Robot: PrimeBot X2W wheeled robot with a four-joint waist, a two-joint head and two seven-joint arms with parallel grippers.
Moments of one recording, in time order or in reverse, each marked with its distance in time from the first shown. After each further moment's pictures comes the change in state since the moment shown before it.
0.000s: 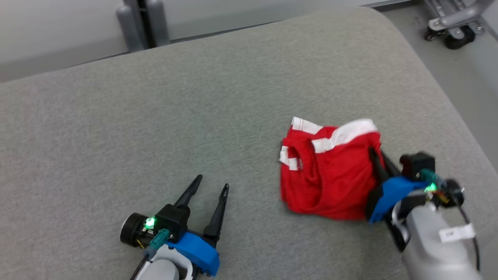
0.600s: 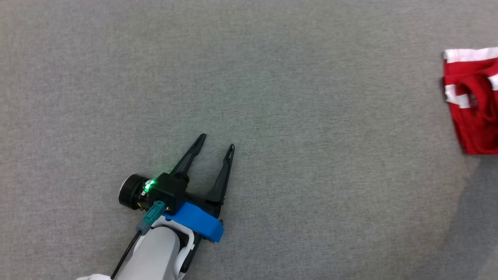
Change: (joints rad) left arm -0.100 0.007 0.016 -0.063 -0.001 -0.003 -0.007; right arm -0.328 -0.363 -0.423 0.046 -0.419 0.000 0.219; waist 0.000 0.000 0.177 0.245
